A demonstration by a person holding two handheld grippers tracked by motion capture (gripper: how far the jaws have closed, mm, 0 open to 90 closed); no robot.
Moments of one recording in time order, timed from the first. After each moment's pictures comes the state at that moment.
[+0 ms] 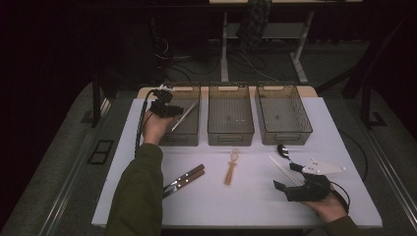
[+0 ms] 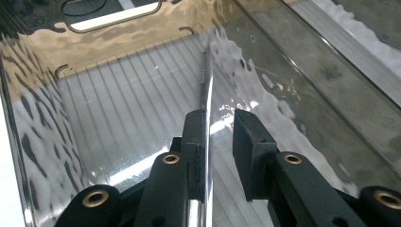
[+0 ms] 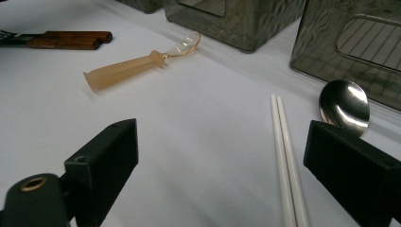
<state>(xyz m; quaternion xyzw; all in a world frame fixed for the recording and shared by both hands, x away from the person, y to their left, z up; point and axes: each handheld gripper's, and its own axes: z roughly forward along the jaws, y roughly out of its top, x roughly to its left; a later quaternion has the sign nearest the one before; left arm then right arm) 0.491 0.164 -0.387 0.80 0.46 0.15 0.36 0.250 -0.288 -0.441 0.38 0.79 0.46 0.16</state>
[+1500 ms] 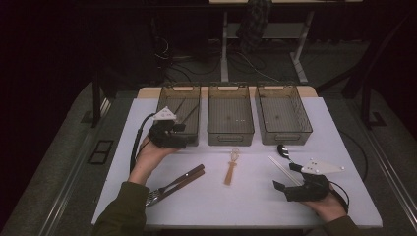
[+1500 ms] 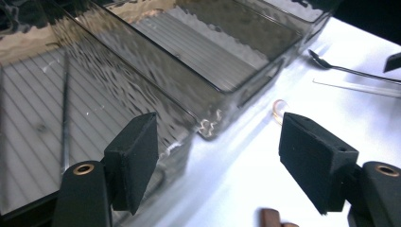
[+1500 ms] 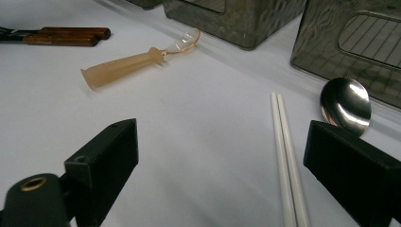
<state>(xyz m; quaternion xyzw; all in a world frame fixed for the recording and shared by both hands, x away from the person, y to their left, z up) 0.372 0.151 -0.380 0.82 0.33 0.10 0.46 0.251 -0.287 -0.442 0.38 0.79 0.45 0.16</state>
